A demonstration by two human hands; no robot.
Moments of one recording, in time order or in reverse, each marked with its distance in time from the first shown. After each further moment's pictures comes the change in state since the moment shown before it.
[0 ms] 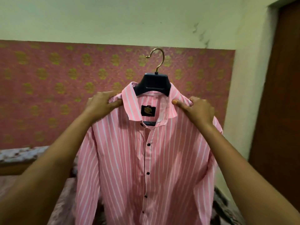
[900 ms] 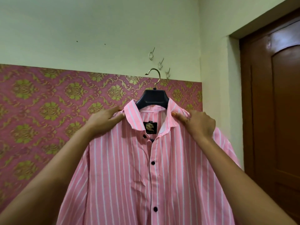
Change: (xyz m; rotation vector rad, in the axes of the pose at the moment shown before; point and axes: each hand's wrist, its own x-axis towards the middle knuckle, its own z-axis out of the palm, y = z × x) left_hand 0.389 0.101 0.318 -0.008 -0.008 0.172; right_hand 0.352 0.285 0.128 -0.342 0.199 0.021
